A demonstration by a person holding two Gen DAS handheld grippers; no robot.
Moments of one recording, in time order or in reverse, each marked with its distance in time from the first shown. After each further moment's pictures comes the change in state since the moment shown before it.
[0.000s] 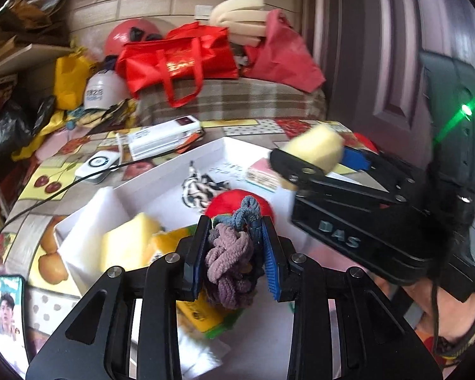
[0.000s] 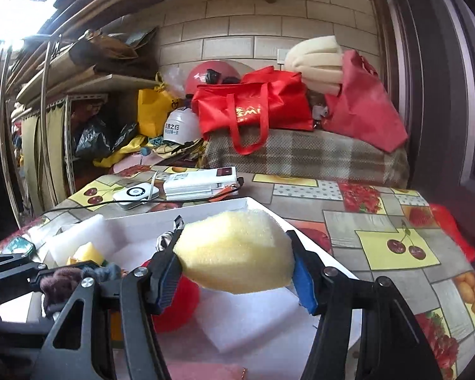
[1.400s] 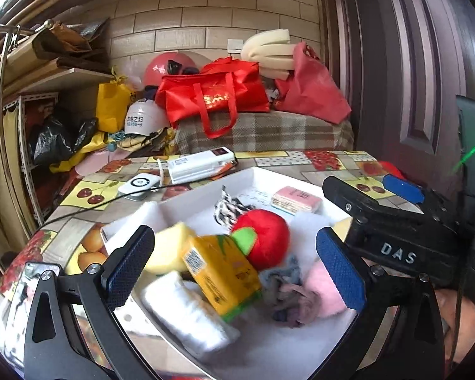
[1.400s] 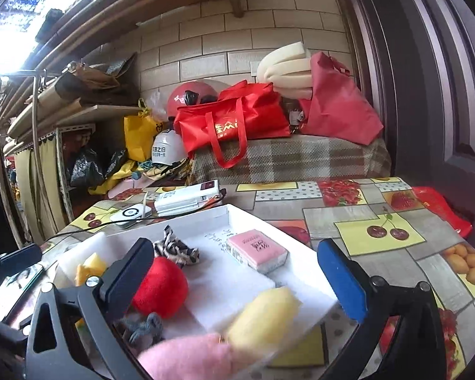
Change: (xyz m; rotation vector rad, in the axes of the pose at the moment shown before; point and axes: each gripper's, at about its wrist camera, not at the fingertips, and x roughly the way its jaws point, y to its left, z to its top) left arm -0.042 -0.016 -0.012 -0.038 -0.158 0.180; right arm -0.040 -0.028 -0.012 0.127 -0.074 -0.024
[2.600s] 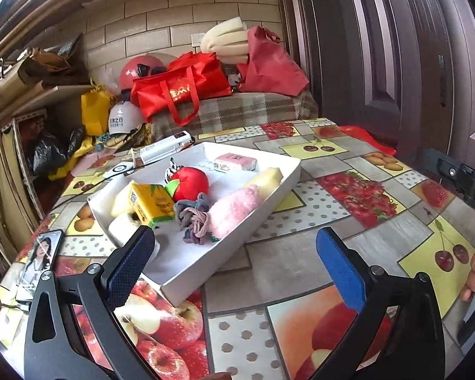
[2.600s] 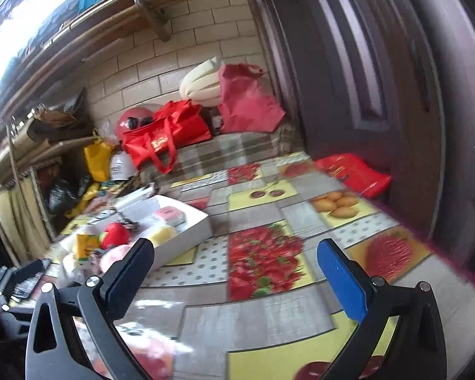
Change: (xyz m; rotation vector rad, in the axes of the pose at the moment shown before) left arm -0.080 -0.100 -0.038 0.130 0.070 -0.013; right arm -0.178 -0.105 -0.038 0.166 -0.014 -0.209
